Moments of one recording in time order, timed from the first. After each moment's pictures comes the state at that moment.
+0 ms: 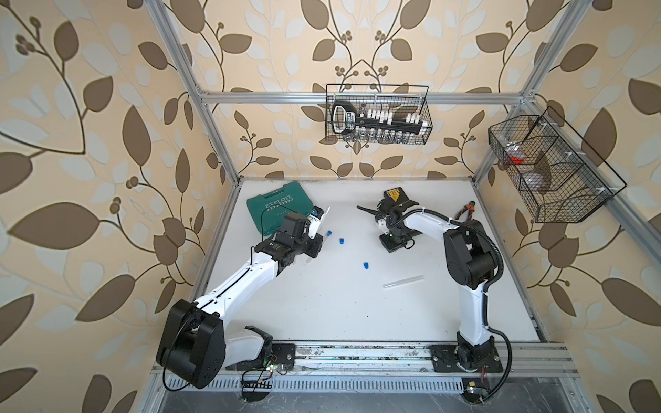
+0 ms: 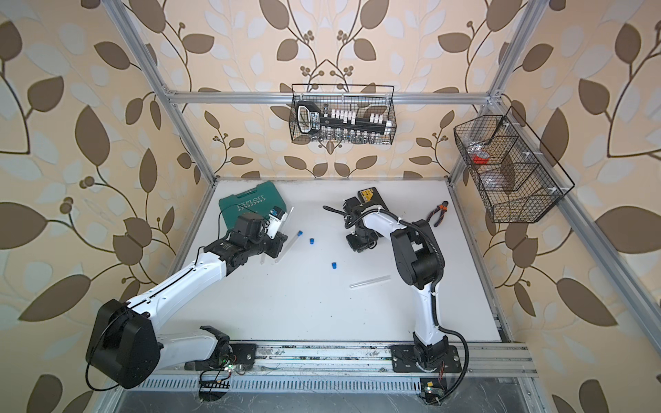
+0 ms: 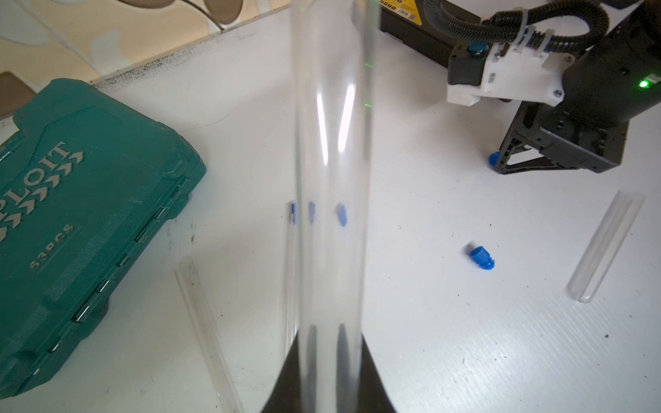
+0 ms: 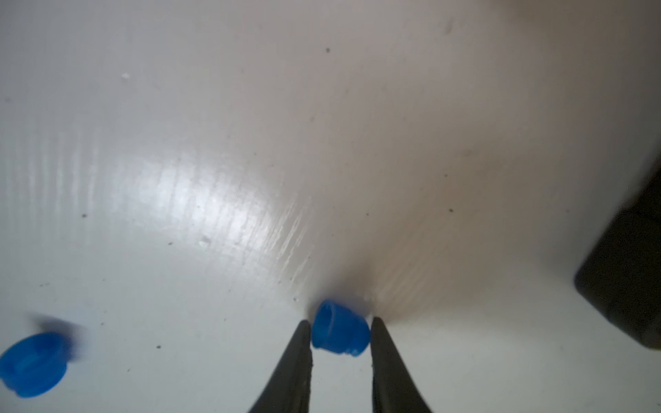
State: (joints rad) left arm -0.38 1.25 0.84 -0.30 0.13 0.08; right arm 0.43 2.10 1.56 -0.96 0.07 0.00
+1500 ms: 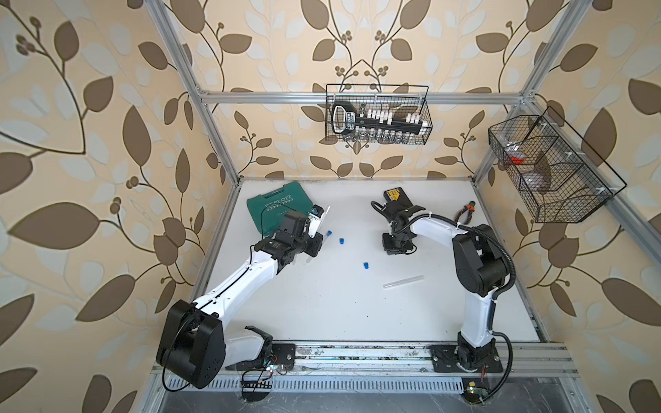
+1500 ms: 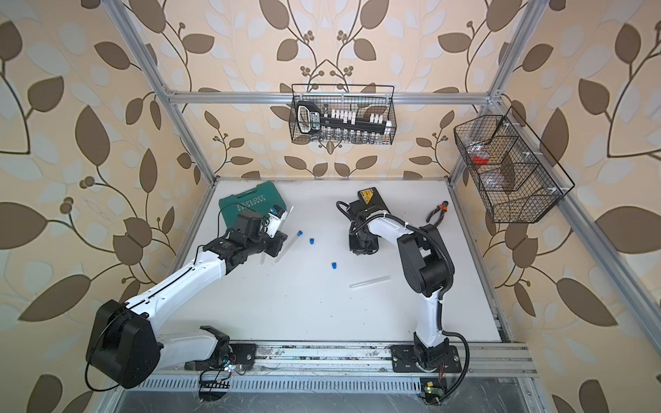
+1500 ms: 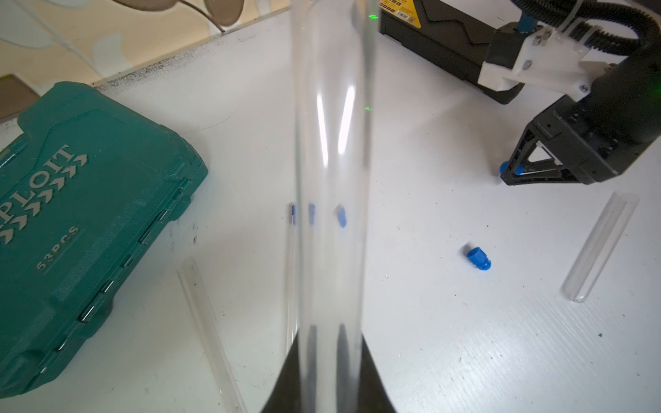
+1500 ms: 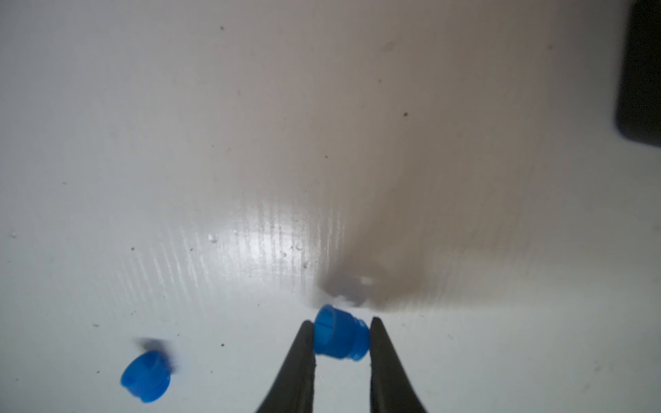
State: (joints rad) left arm -0.38 1.25 0.87 -0.33 0.13 0.08; right arm 0.43 2.00 1.42 -0.87 0.00 0.44
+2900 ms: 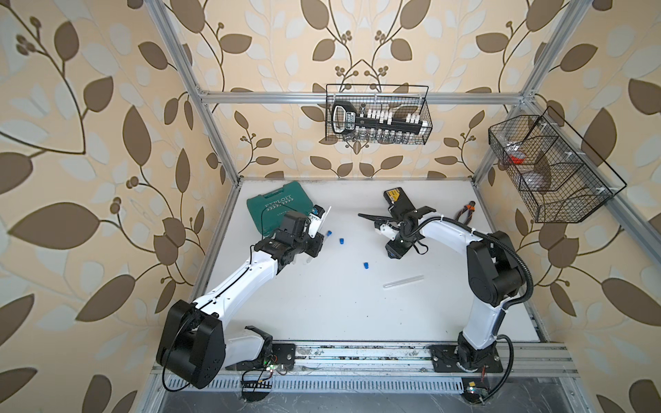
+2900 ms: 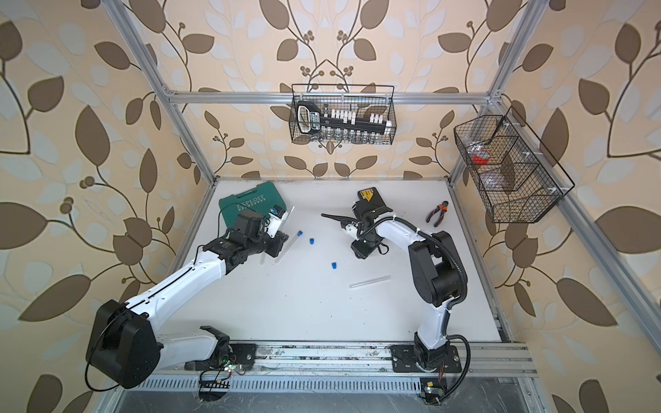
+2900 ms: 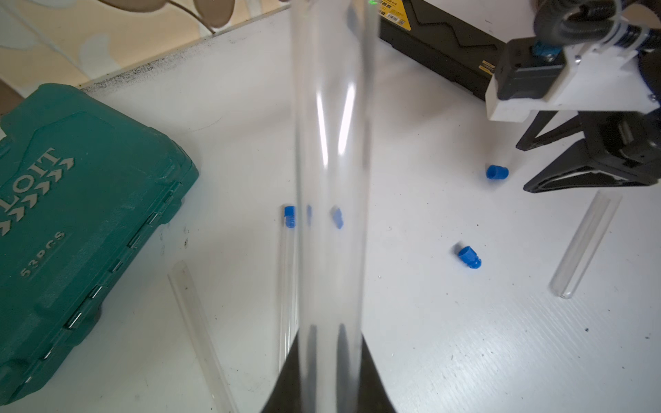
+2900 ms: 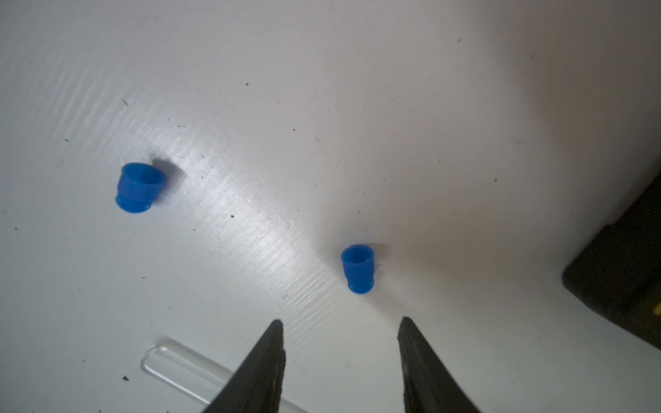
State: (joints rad) left arm -0.38 1.25 0.87 -0.33 0.16 0.08; right arm 0.40 1.88 1.34 -0.85 -0.05 -0.35
